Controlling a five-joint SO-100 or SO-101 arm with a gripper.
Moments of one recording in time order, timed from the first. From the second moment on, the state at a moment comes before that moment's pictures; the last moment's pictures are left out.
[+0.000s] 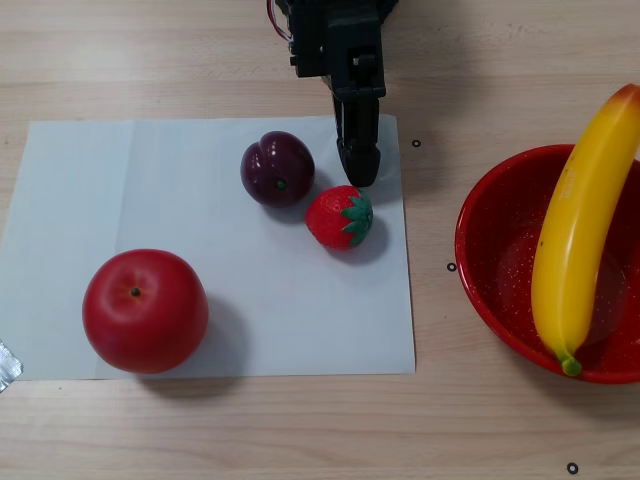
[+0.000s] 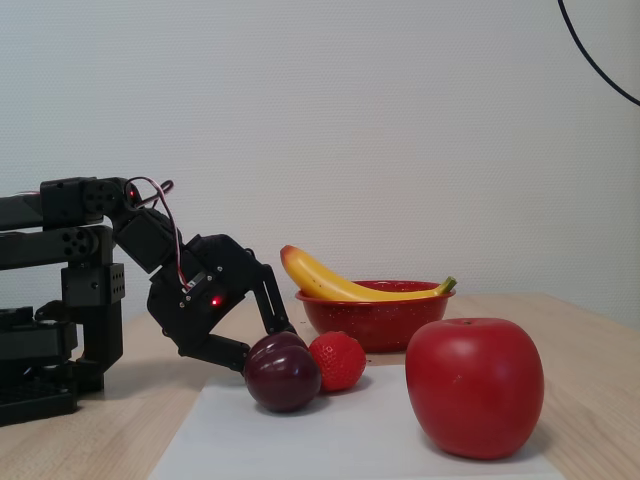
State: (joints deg) arm 7.6 187.8 177.5 41.7 -2.3
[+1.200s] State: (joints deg) arm 6.9 188.3 177.5 50.0 -6.2
